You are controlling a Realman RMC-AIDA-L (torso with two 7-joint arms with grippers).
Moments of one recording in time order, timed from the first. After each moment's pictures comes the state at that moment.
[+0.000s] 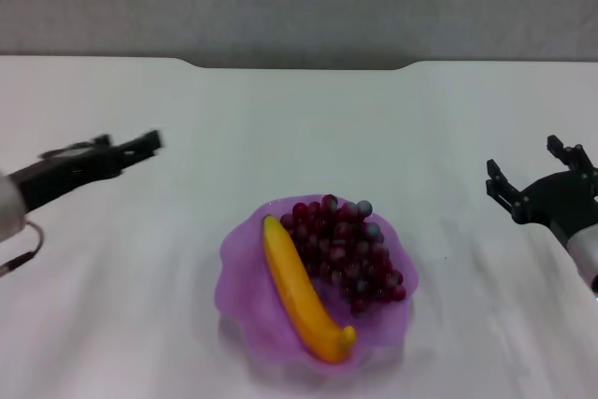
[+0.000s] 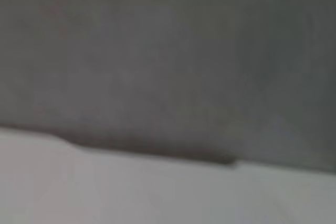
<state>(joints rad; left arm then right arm) -0.20 -2.05 -1.81 -1.08 1.53 -0.72 1.14 0.43 2.01 0.70 0.38 -2.17 -0.89 -0.22</state>
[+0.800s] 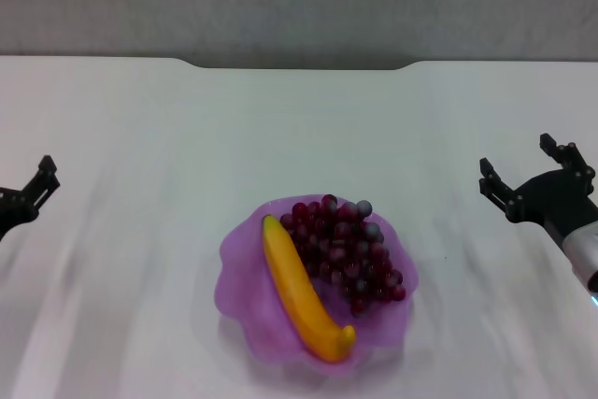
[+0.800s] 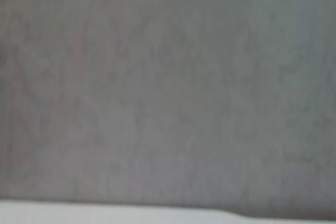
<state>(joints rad) -0.38 -2.05 -1.79 -0.19 0.18 -0.98 2.67 0.44 2.01 0.68 0.39 -2.17 -0.89 -0.22</state>
